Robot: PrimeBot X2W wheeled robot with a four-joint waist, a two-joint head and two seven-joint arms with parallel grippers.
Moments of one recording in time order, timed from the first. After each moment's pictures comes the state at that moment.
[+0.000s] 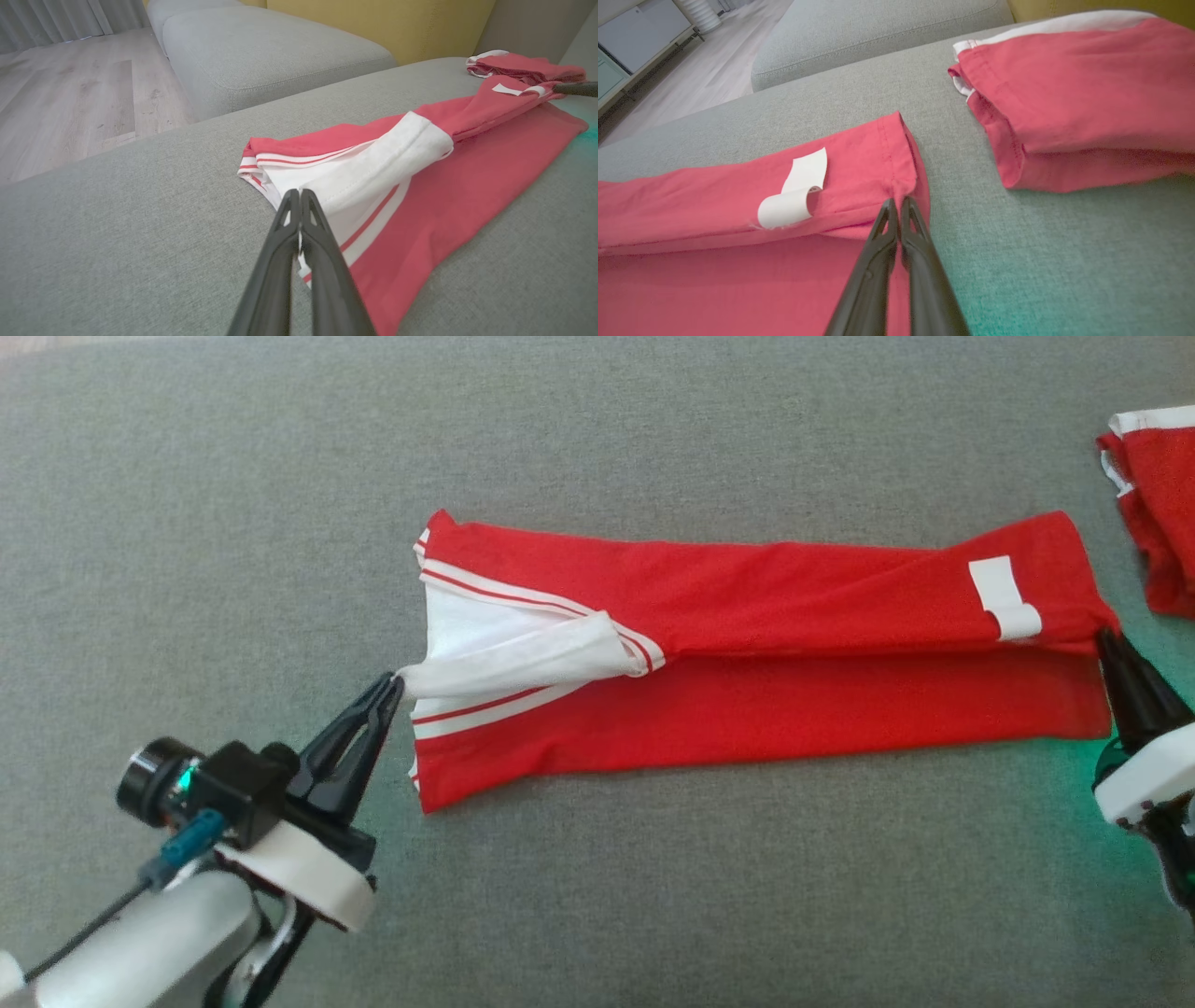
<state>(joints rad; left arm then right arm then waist) -0.56 0.76 -1.13 0.03 -0.84 0.23 -0.25 -0.23 -0.50 0.16 0.39 0.72 0.13 0.04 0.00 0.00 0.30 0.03</state>
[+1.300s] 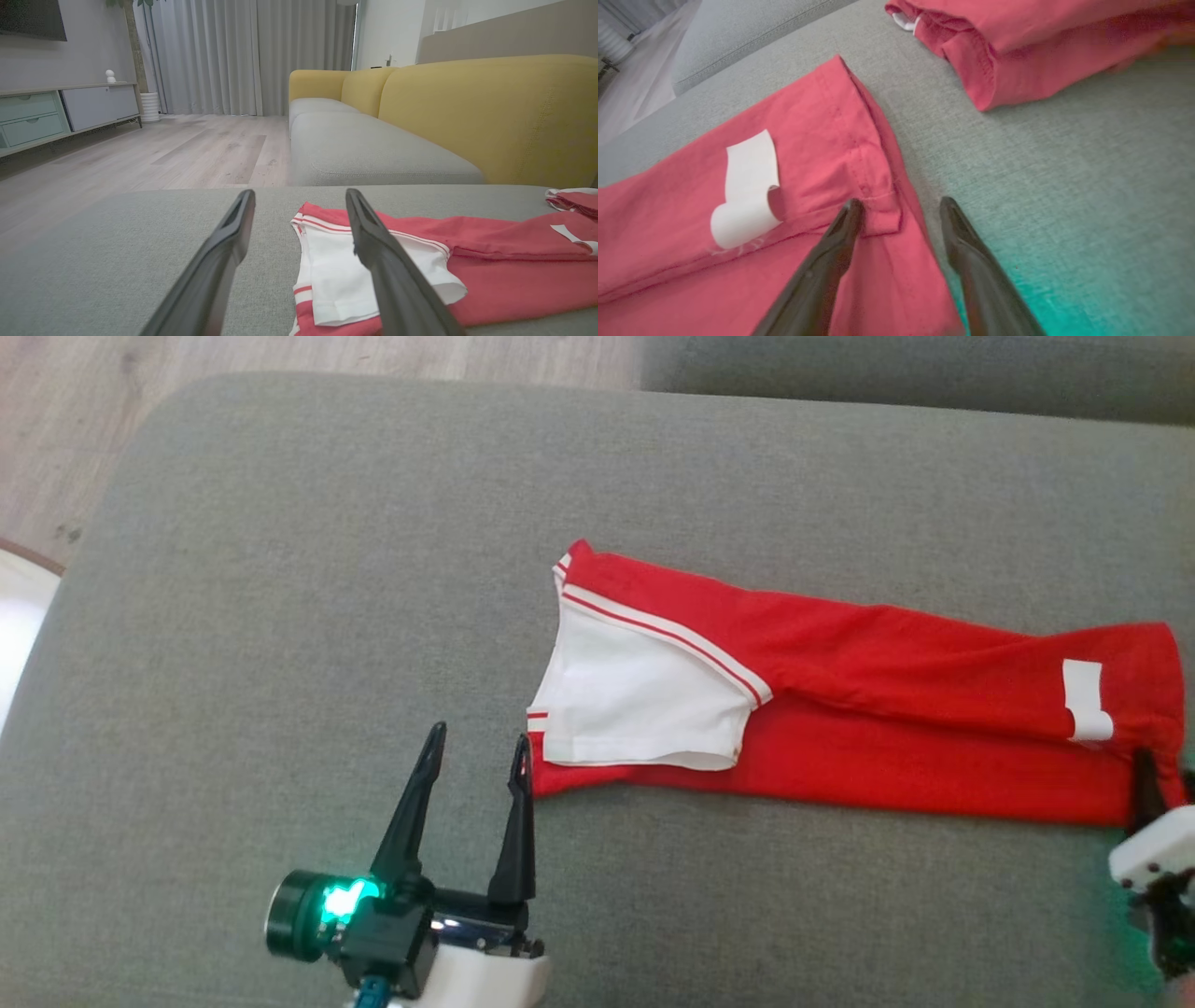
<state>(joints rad) -0.02 0.12 -0.51 -0.01 -0.19 0.24 -0.25 -0.22 -0.19 -0.35 0.62 0.39 0.13 0.13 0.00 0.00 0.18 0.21</state>
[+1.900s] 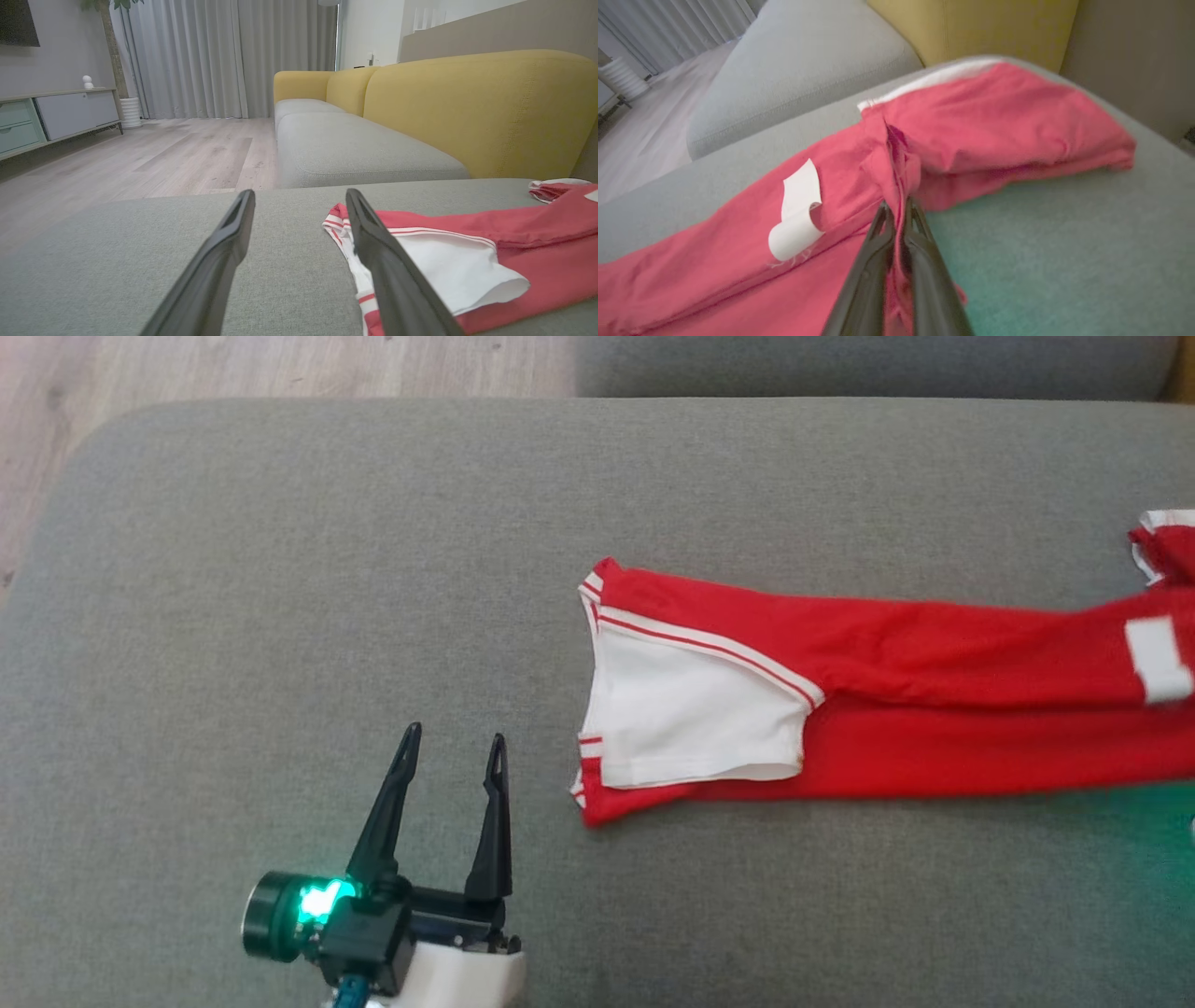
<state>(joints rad) 0.01 0.08 -0.41 0.00 -0.12 0.17 -0.25 -0.17 -0.30 -0.33 0.44 0.47 0.13 0.14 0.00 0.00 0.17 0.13</state>
